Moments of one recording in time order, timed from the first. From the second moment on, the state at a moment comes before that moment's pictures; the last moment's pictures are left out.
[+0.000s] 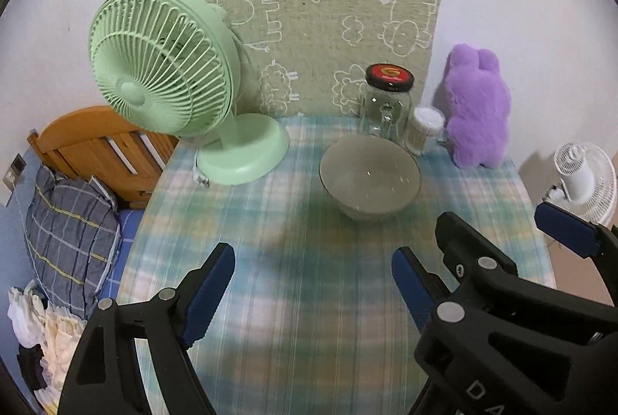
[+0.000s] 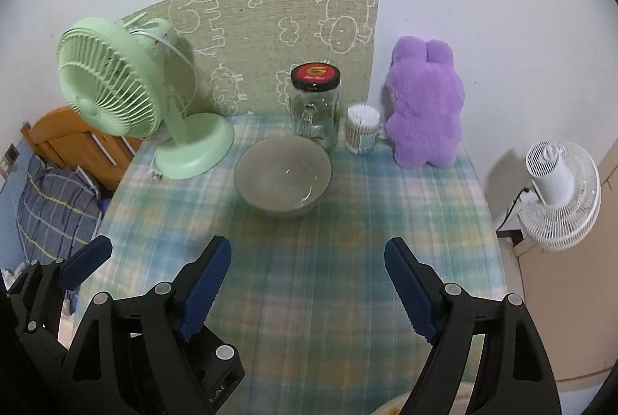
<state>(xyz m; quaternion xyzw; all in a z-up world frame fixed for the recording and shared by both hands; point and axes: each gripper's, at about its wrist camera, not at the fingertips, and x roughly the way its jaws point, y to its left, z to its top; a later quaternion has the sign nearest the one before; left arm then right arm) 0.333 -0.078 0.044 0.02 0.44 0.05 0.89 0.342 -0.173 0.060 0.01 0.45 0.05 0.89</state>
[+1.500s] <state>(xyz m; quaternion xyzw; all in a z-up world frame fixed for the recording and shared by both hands) 0.495 -0.086 -0.065 0.02 0.51 0.05 0.86 0.518 -0.178 -0.058 0.04 0.50 0.03 0.86</state>
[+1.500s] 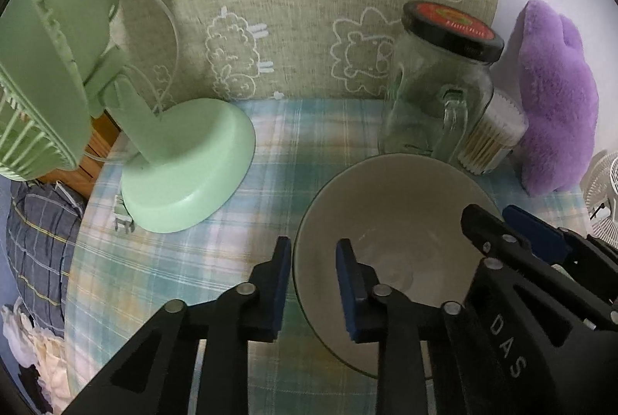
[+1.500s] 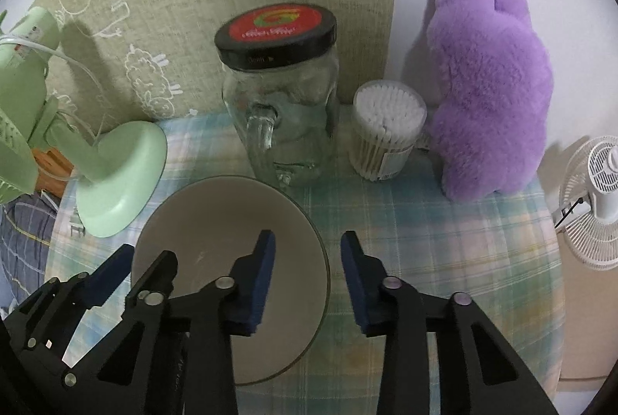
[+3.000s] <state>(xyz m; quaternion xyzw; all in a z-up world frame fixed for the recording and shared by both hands) 0.393 -0.085 -0.019 0.04 0.51 0.04 0.86 0.424 -0.184 -0.020 0.04 0.53 0.00 0.85</state>
